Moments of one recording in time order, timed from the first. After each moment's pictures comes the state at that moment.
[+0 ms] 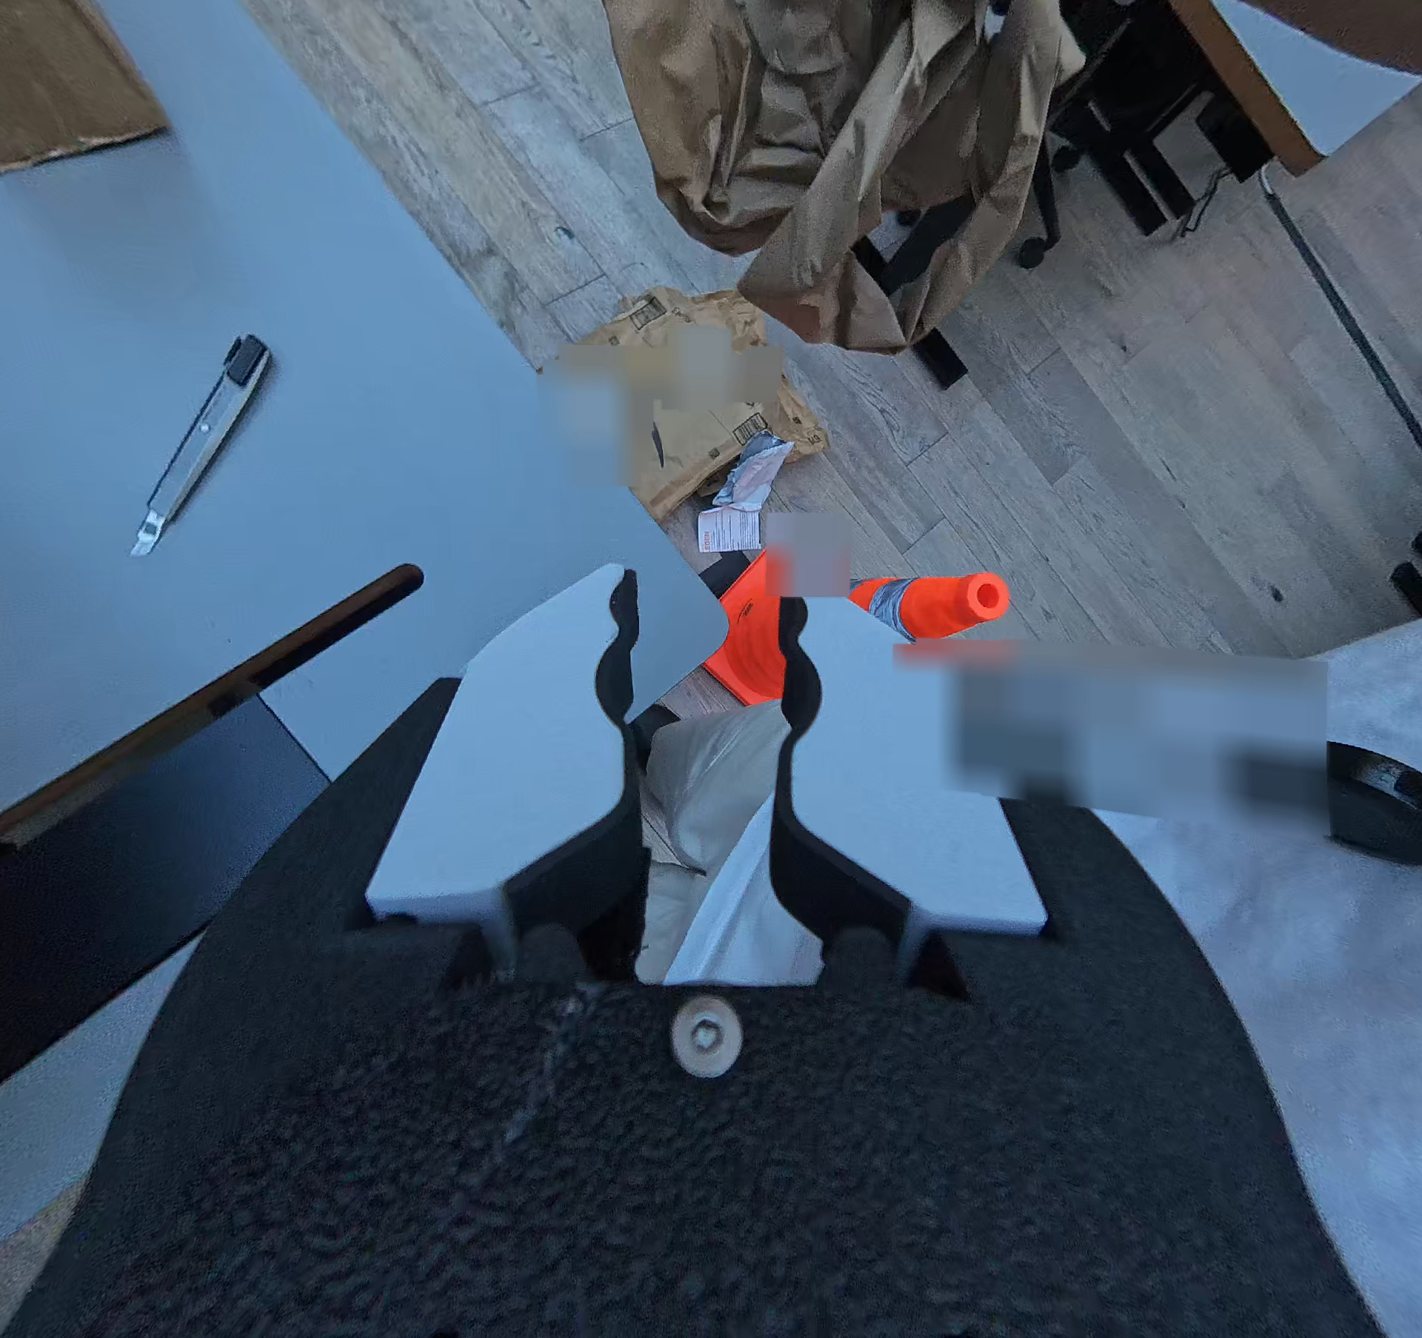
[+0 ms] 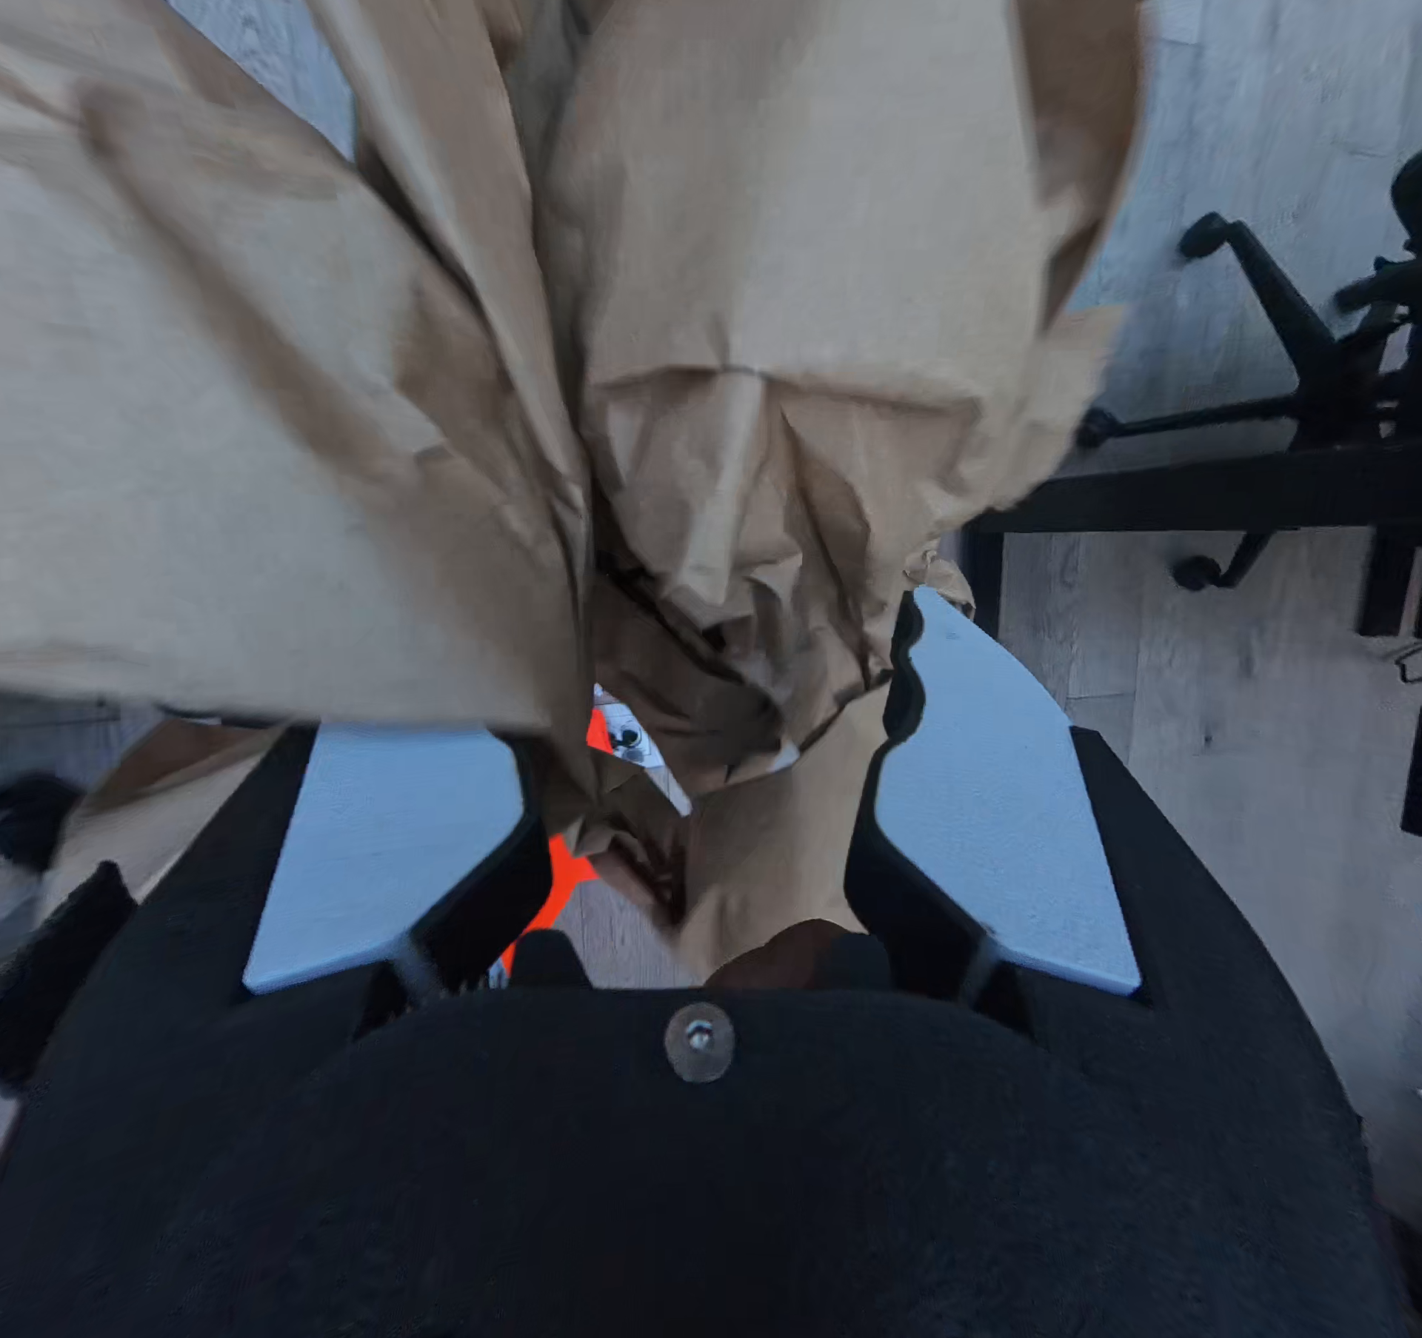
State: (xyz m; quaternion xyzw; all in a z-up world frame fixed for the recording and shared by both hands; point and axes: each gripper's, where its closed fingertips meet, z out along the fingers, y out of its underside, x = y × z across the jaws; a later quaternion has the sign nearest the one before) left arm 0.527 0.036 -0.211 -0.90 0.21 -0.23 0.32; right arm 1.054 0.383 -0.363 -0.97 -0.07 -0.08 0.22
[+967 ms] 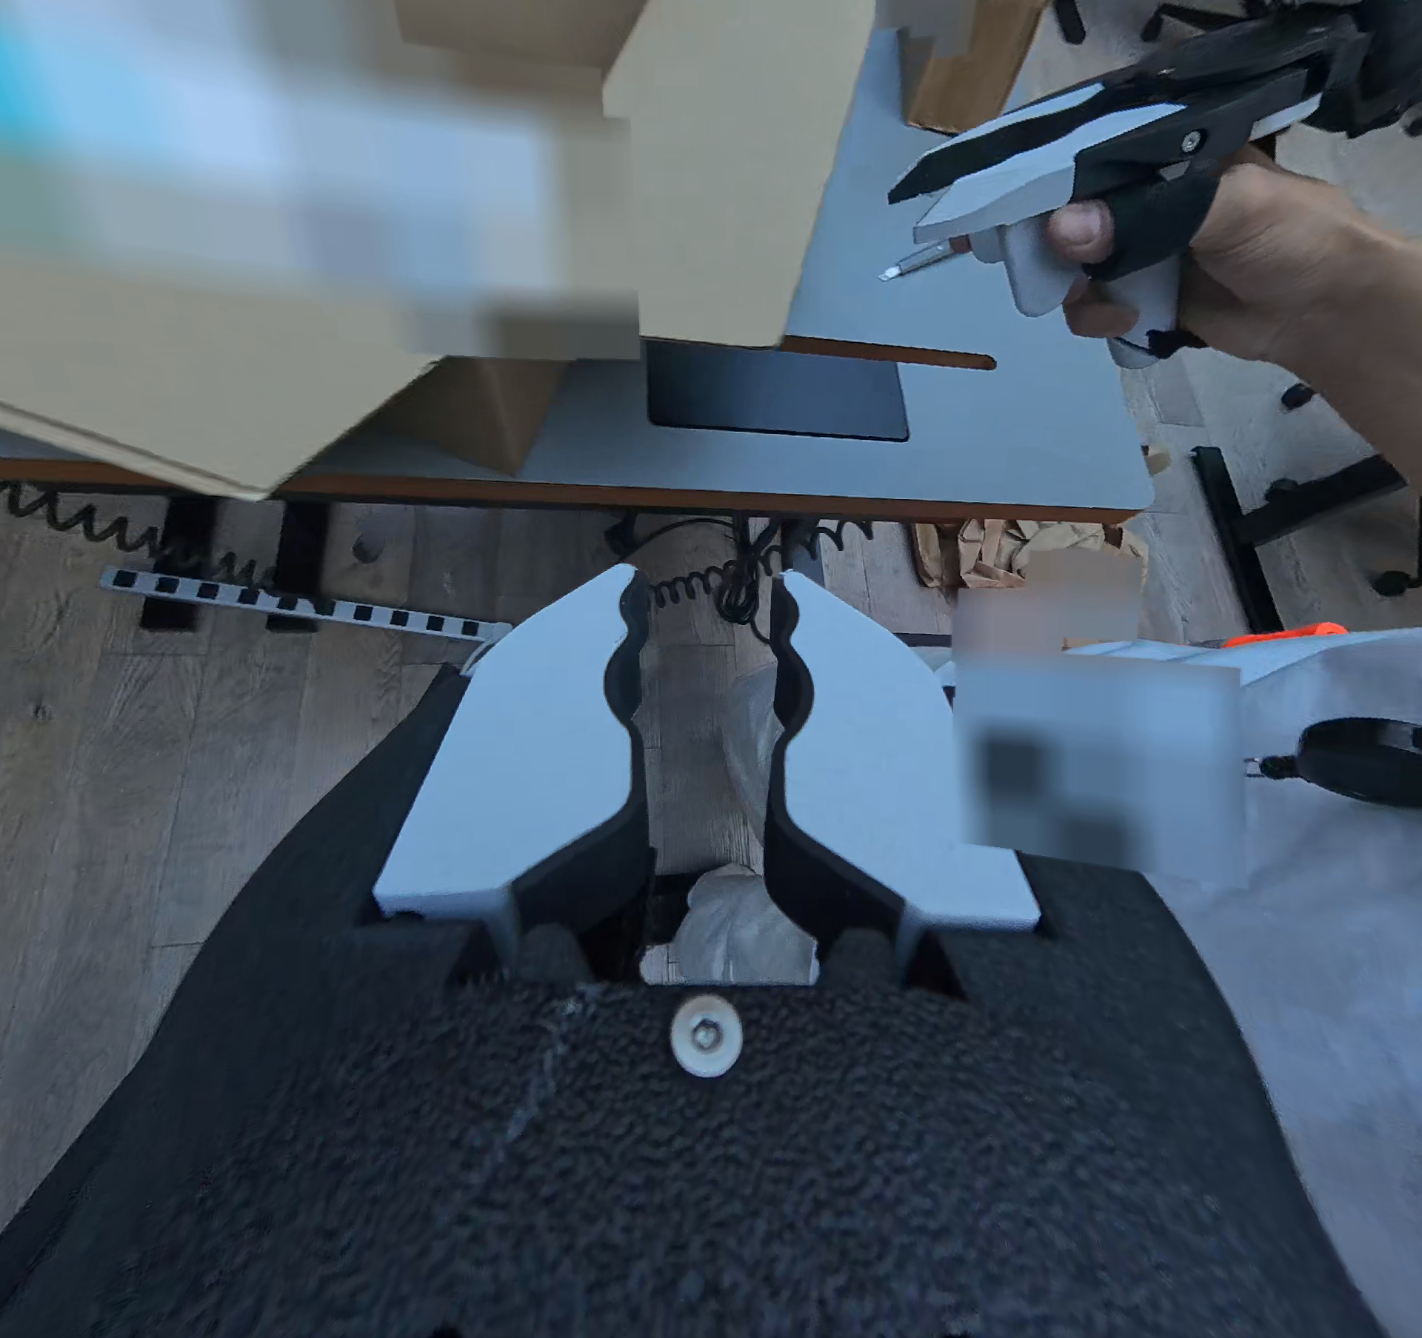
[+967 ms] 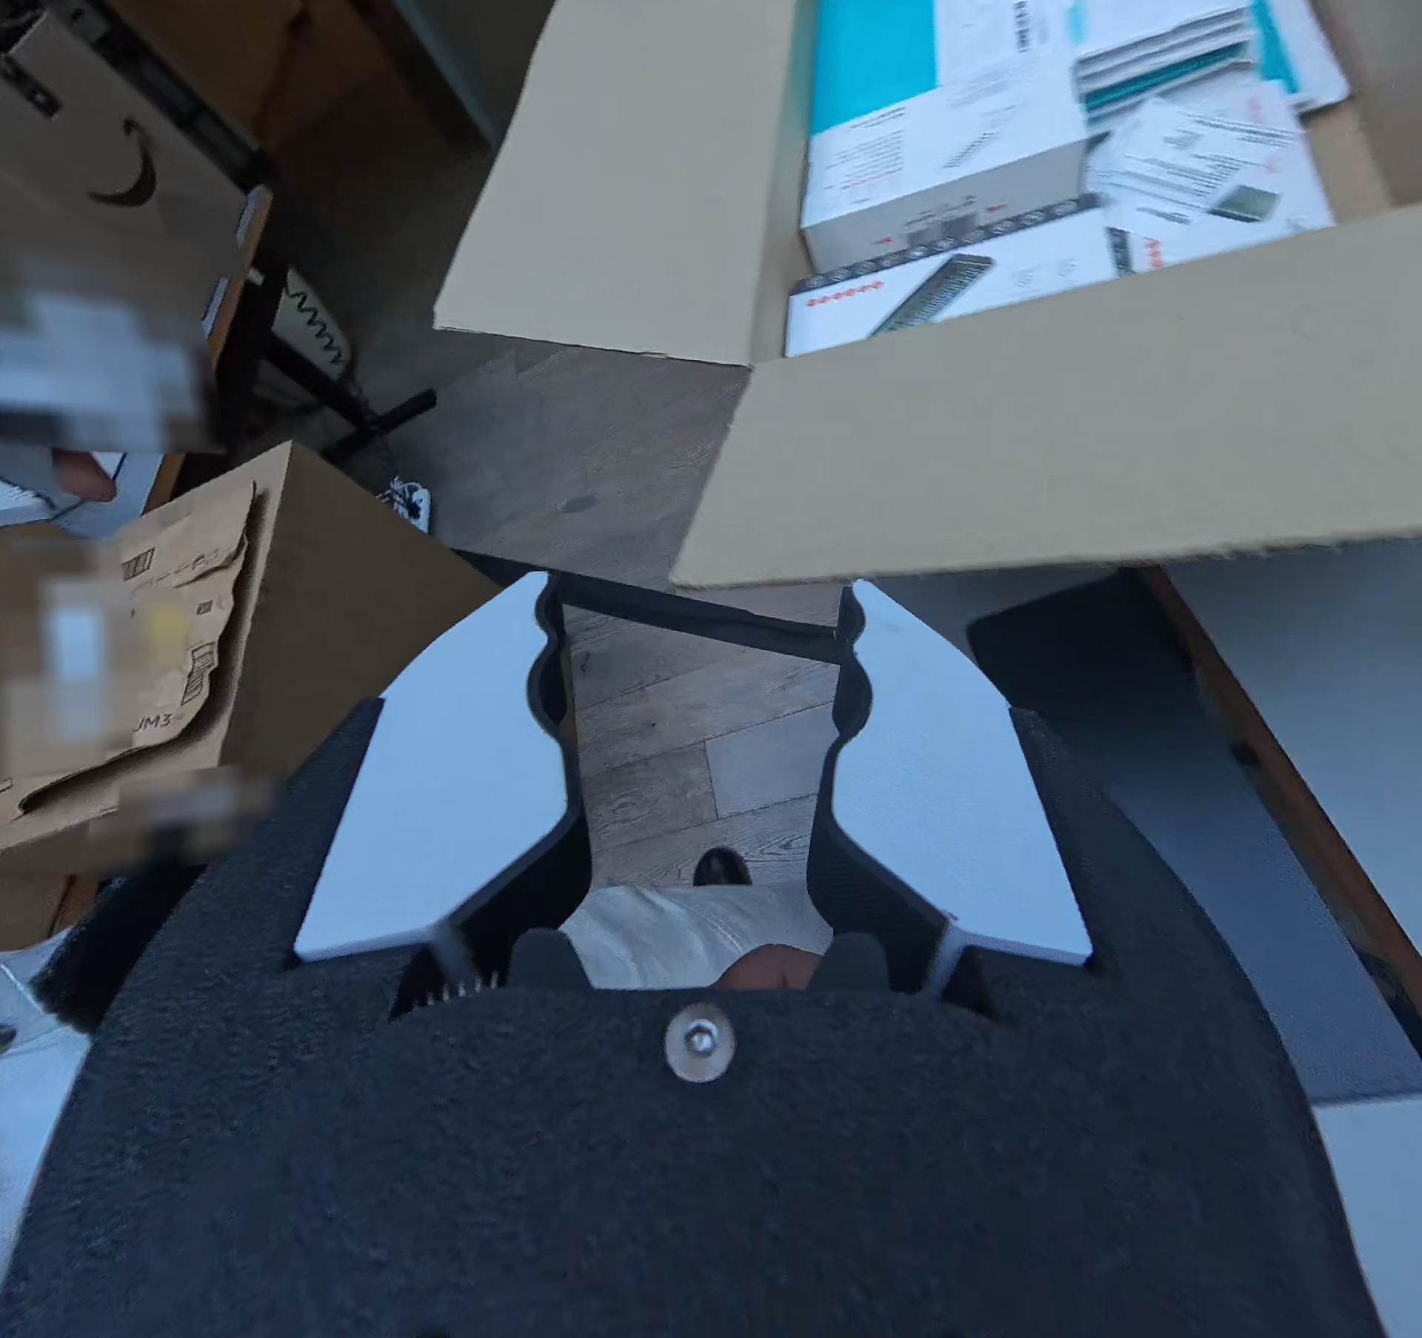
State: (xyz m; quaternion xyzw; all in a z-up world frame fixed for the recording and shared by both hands) left arm 0.118 -0.262 -0.175 -0.90 -0.07 -0.07 0.43; right arm 0.201 -0.049 -0.225 -0.70 -0.50 0.45 0.24
